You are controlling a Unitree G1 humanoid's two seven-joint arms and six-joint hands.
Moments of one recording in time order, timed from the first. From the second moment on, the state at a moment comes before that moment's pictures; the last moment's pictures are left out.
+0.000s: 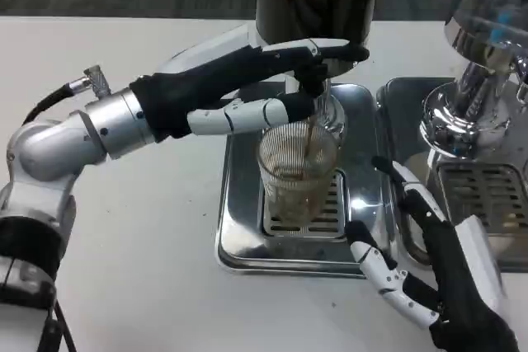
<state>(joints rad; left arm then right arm) -0.79 0.40 -0.13 1.01 -0.06 -0.99 -0.89 0.36 -0.16 0.21 -0.09 -0.44 -0.36 -0.26</state>
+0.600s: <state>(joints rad) -0.78 0.41 -0.14 1.00 -0.04 -1.01 -0.86 0.21 -0.20 0.17 0.08 -0.18 -0.41 0.02</state>
